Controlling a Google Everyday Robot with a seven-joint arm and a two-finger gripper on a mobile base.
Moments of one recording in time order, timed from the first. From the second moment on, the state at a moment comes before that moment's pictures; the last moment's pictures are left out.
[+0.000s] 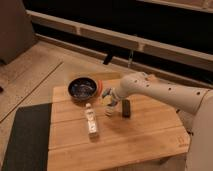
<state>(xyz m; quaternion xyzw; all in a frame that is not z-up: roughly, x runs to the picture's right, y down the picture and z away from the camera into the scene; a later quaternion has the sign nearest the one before) 0.021 0.066 0.837 -0.28 -0.07 0.51 0.81</state>
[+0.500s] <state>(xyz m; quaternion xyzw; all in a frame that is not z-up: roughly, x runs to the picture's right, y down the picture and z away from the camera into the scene) 0.015 0.061 0.833 -0.27 -0.07 0.51 0.82</state>
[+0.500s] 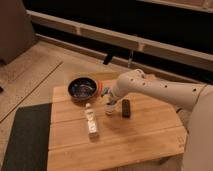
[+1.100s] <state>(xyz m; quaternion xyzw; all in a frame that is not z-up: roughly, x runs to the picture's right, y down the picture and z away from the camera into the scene) 0.014 0.061 0.833 -0.27 -0.07 0.51 0.81</state>
